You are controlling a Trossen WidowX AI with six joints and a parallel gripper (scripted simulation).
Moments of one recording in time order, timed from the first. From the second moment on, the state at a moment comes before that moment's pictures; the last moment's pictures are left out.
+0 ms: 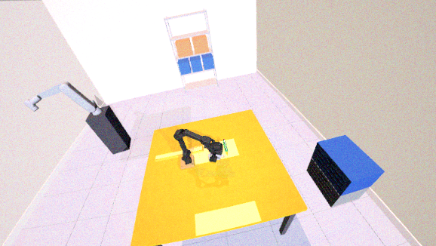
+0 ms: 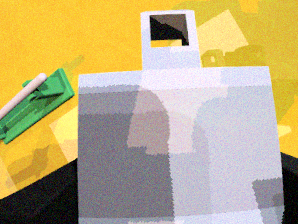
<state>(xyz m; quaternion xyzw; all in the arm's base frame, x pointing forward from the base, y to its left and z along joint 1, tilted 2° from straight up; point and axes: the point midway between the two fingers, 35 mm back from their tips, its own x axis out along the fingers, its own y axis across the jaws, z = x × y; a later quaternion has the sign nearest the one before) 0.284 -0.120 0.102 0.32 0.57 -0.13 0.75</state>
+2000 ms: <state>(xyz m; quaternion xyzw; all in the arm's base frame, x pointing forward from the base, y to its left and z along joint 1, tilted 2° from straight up) 0.225 -0.049 0.167 0.76 0.54 -0.07 0.35</state>
